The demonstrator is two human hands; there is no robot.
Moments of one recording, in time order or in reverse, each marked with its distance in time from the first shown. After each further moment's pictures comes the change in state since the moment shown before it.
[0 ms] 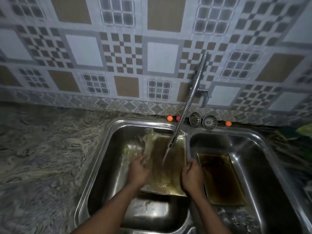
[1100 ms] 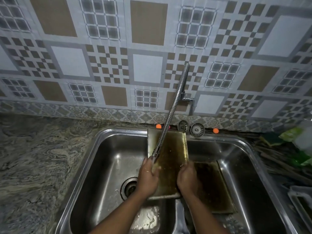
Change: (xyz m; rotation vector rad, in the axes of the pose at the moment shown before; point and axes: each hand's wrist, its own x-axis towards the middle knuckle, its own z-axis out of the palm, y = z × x) left_hand -0.010 0.041 0.058 -0.046 -0.079 0.291; right_hand 0.040 0.016 -0.011 -0.114 0.134 0.060
